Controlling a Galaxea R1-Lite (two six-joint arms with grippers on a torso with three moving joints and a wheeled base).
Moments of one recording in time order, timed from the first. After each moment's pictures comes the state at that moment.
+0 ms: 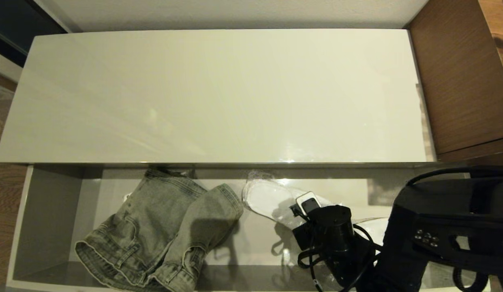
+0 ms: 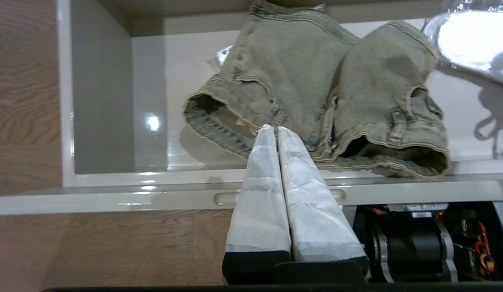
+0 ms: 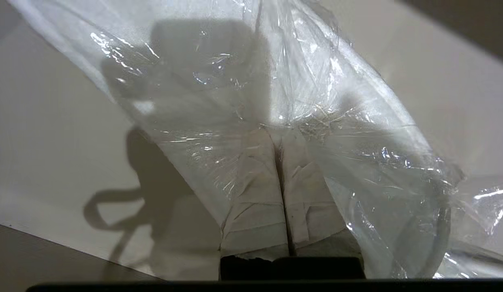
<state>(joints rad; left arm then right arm) 0.01 0.00 0.00 0.02 -0.01 0.05 0.71 2.27 -0.60 -1.26 -0.52 -0.18</state>
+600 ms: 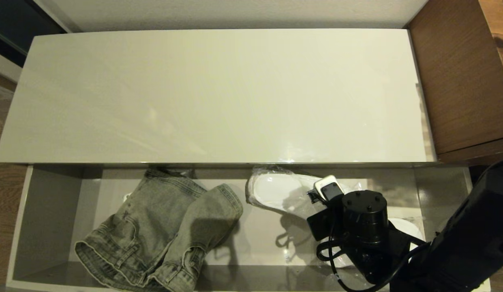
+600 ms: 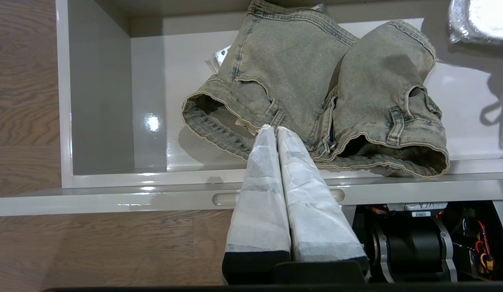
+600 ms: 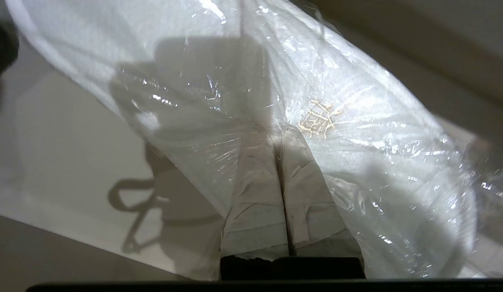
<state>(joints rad) 0.01 0.00 0.00 0.02 0.00 0.05 0.70 2.04 -0.54 -1.16 -0.52 -0.19</state>
